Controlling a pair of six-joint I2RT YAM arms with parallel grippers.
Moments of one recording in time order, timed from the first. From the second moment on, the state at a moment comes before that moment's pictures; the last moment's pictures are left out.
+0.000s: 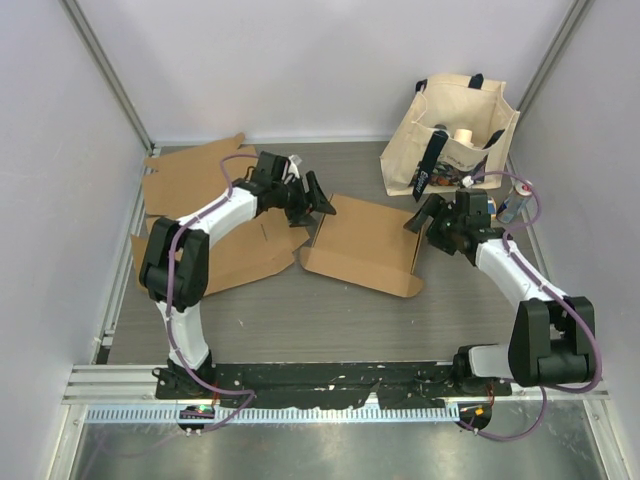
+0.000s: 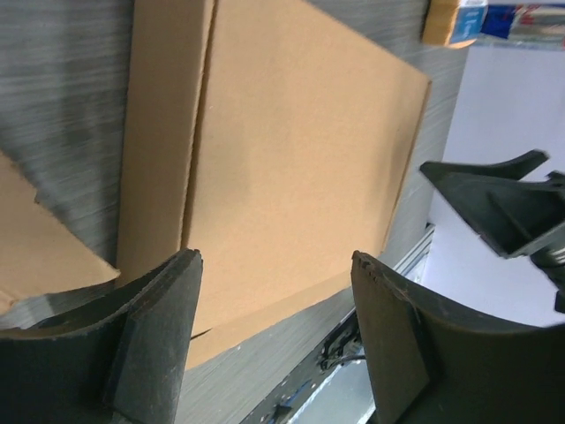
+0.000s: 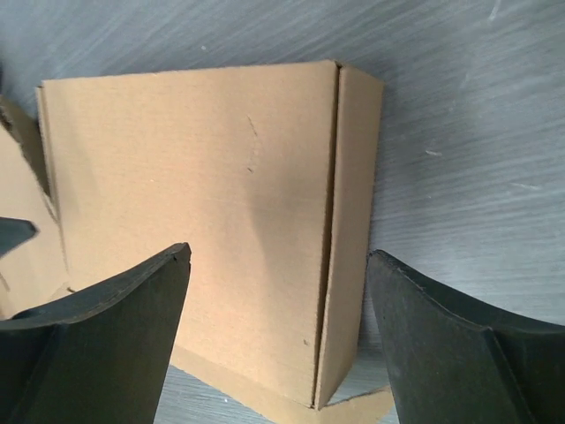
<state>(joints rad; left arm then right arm) -0.41 1.90 1.42 -0.30 0.54 -0.78 0.08 1.33 0.81 -0.26 -0.18 0.61</state>
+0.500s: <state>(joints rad) -0.36 1.92 1.41 -0.35 0.59 -0.72 -0.12 1.44 0.66 0.02 -0.44 0.65</state>
